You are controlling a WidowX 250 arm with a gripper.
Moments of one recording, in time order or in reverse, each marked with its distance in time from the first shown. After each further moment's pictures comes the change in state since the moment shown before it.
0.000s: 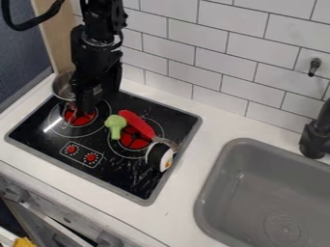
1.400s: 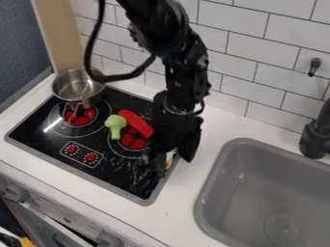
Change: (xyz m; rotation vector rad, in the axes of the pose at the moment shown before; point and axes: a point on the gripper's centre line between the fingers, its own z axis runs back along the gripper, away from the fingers) arm -0.150 0.001 -0.032 0.021 0.161 -0.346
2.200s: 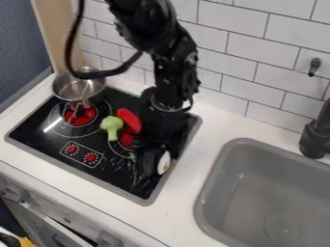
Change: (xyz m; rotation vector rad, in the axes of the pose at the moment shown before) arm 0.012 0.019 0.013 -0.004 -0.041 0.062
